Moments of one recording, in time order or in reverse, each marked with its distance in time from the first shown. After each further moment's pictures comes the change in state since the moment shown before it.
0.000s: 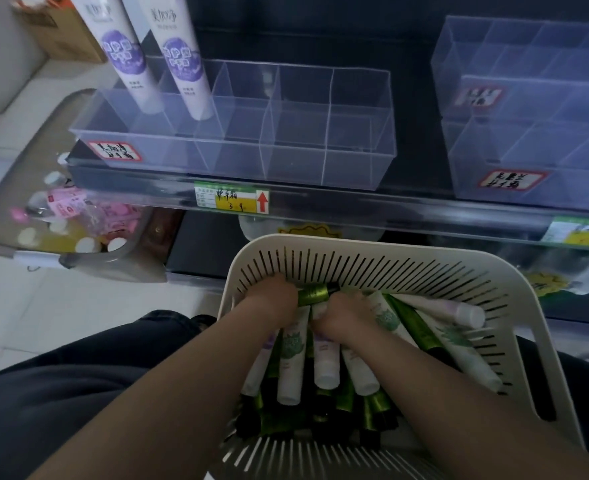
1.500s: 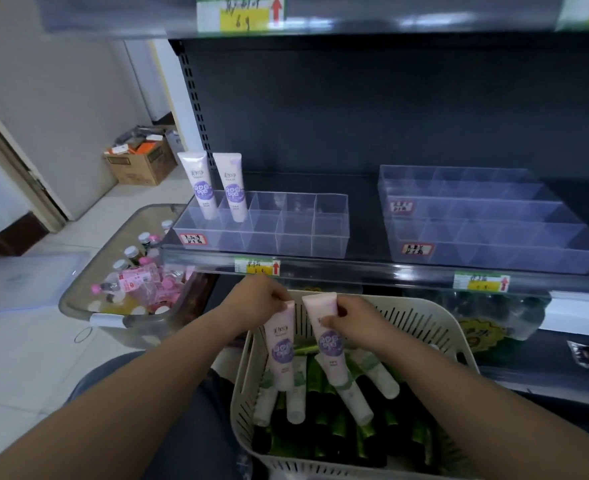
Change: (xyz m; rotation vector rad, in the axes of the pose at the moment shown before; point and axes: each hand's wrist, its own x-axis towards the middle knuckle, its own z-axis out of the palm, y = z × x) left_hand -0.158 -0.015 -0.120 -0.453 0.436 0.108; right_hand -0.143 0.008 -0.094 0.491 0.176 -0.485
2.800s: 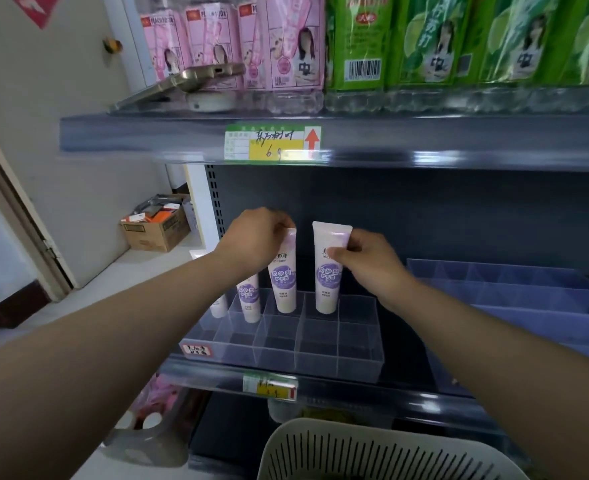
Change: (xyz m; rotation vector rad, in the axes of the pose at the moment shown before) left_hand 0.115 0.028 -0.191 0.132 0.554 0.145; right_hand 0.117 -0.162 -0.113 0.209 0.392 -0.373
